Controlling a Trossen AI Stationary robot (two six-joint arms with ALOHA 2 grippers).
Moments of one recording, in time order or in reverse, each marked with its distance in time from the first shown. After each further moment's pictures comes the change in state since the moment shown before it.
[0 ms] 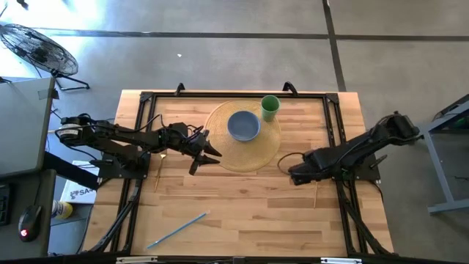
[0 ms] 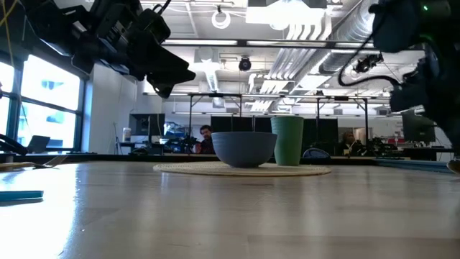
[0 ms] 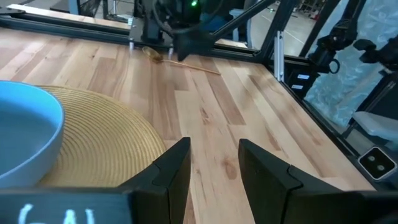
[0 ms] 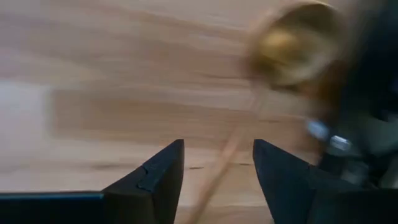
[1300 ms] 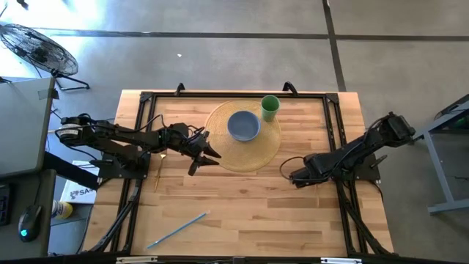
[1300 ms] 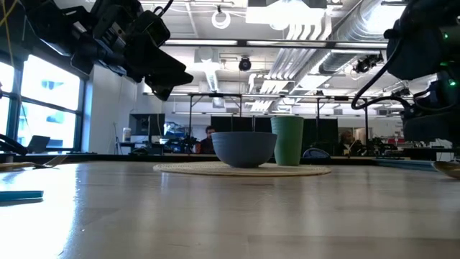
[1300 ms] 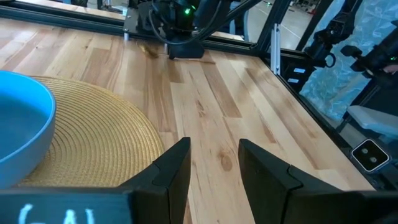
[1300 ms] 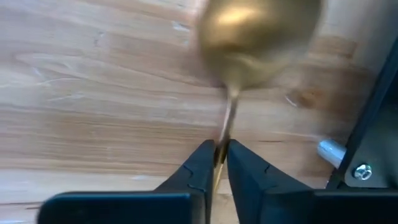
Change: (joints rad) left arm 0.000 0.000 0.000 -0.029 0.016 0.000; right arm 0.032 0.060 -0.120 0.205 0.016 0.002
